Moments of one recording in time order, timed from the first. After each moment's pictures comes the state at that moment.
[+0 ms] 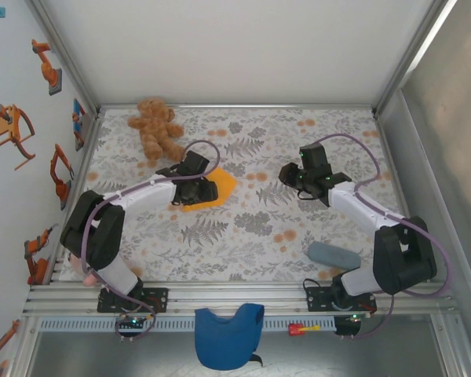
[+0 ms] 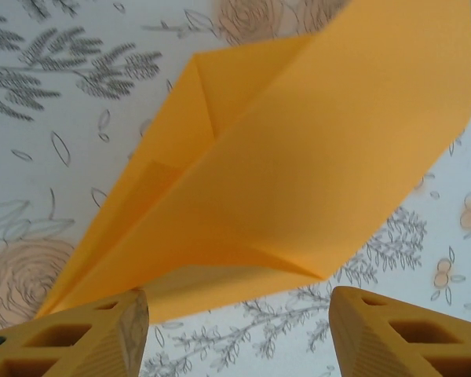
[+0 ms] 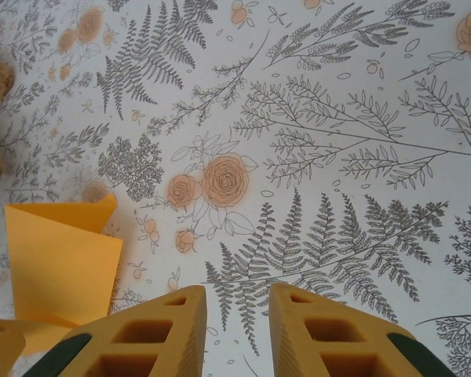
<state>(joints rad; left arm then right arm) -0.62 1.66 1.03 -0.49 -0.04 -0.65 0.36 1.42 0.89 -0.27 -0.14 0.66</state>
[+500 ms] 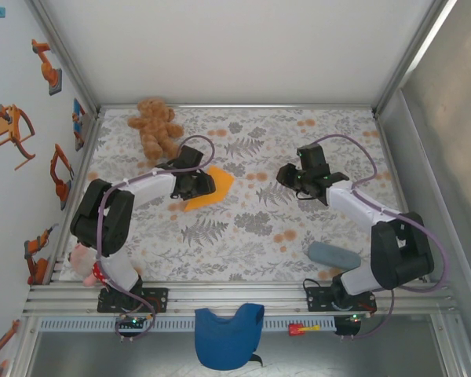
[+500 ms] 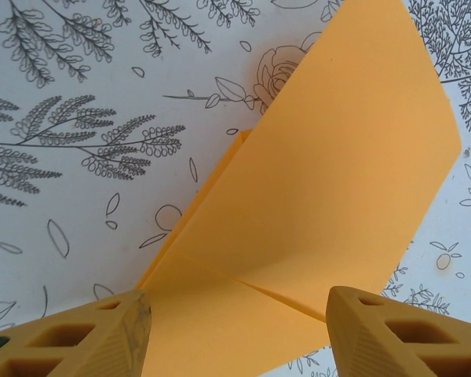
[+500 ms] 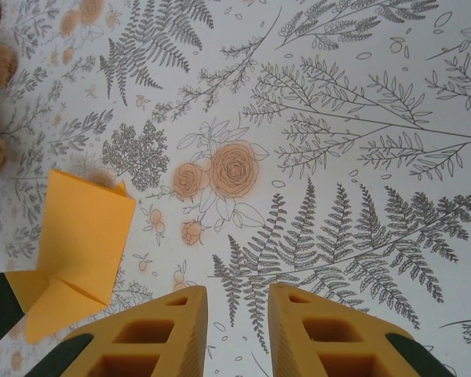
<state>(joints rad) -0.53 1.77 1.06 -0.40 0.04 -0.65 0.36 1.46 0.89 -0.25 -0.19 0.67</state>
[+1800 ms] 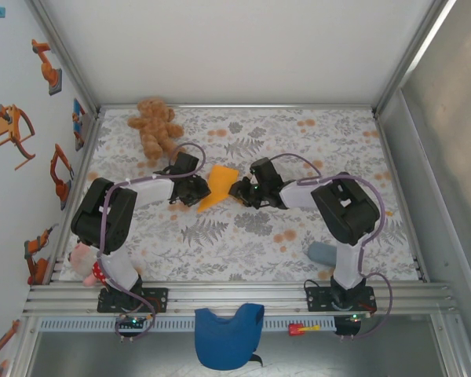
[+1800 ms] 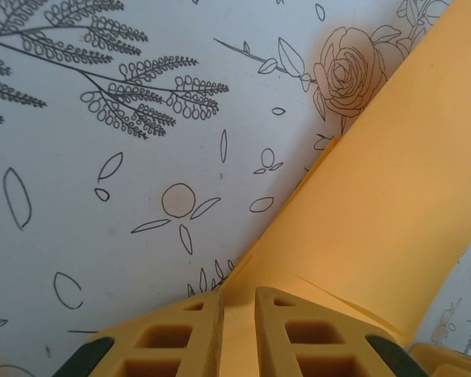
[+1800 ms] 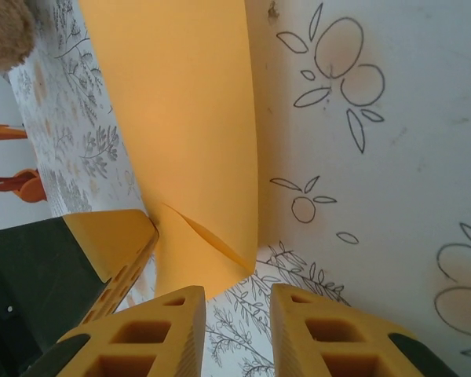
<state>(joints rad) -0.51 1.79 0.96 -0.24 0.16 -0.93 0.63 1.93 0.97 0.18 -0.45 1.12</state>
